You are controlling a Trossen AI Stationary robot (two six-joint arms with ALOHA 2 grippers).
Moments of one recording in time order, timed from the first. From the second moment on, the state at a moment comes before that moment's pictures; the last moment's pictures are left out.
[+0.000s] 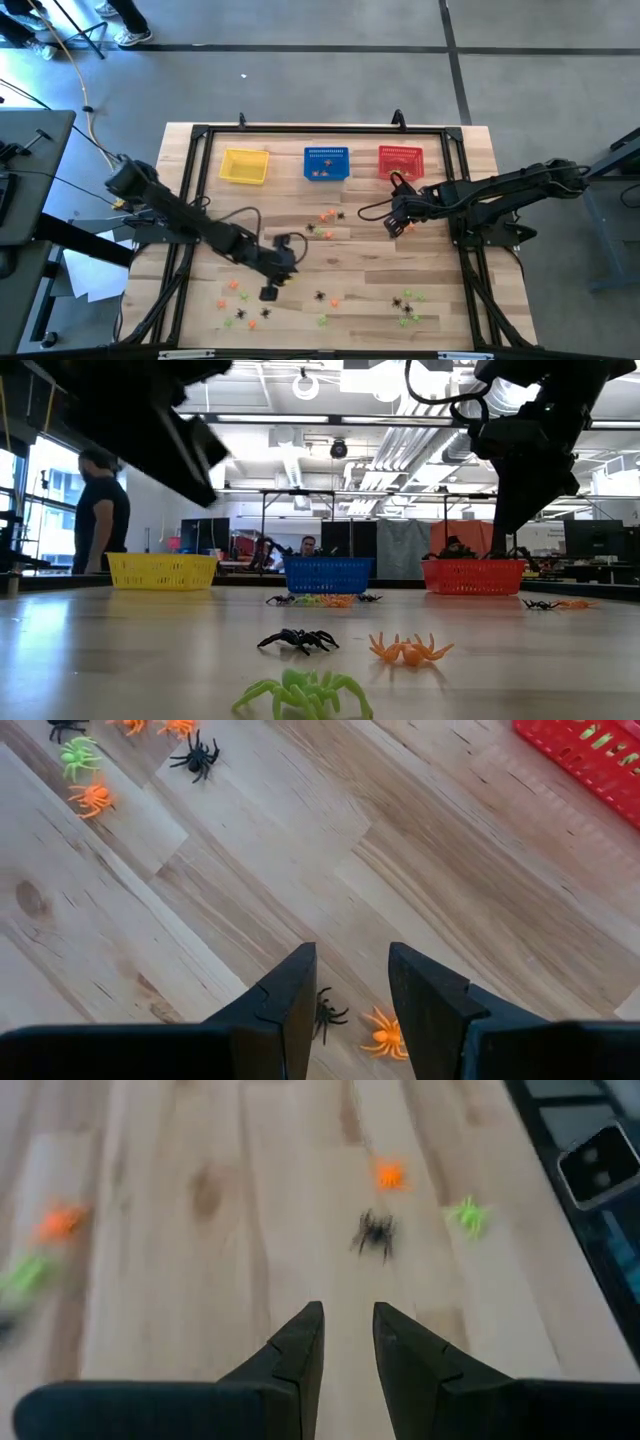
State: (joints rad) left arm -0.48 1.59 0.83 -0.03 -0.14 -0.28; right arm 0.11 1.16 0.73 -0.76 0.25 0.92
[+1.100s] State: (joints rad) left arm -0.48 1.88 0.93 0.26 -0.08 -0.09; right arm 0.11 1.16 0.73 -0.61 0.25 0.92
